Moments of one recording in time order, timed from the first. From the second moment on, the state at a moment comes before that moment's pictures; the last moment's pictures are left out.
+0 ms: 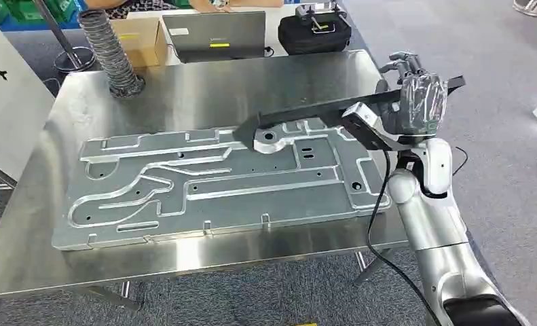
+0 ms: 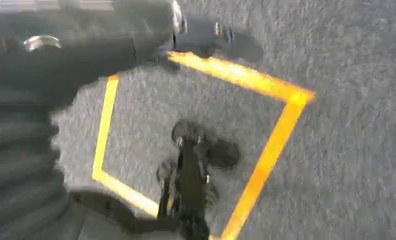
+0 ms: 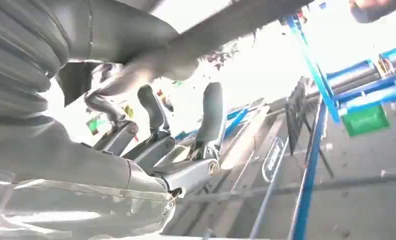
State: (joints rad) left arm -0.10 -0.01 1.32 -0.21 -0.76 -0.06 -0.28; right arm -0.67 -0.17 0.12 -1.28 1.18 -0.47 -0.15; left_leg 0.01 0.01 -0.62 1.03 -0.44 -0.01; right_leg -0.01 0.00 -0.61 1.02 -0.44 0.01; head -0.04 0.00
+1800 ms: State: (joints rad) left arm -0.09 -0.03 1.29 -0.21 -0.81 -0.03 -0.35; right arm -1.09 -0.02 0.29 -0.38 1.38 -0.40 -0.06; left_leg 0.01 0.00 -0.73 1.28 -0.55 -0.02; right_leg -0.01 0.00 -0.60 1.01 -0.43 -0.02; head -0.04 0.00
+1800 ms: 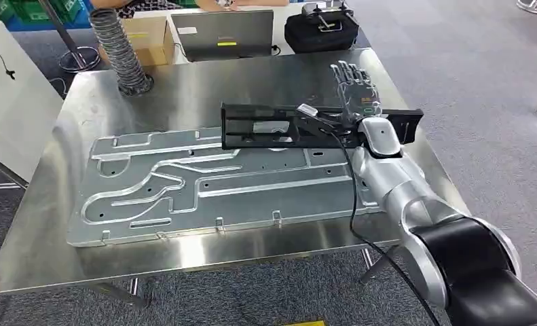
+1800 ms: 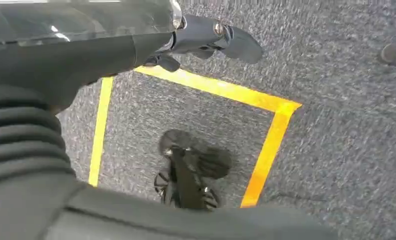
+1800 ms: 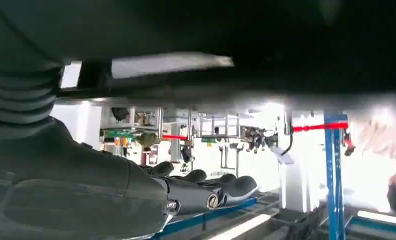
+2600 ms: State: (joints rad) left arm -0.10 -0.03 1.29 -0.21 -0.80 -0.04 -0.37; right arm -1.22 -0.04 0.36 -0.30 1.46 0.10 -0.14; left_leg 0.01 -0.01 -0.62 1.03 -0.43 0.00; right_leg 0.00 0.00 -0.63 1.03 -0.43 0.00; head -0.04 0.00
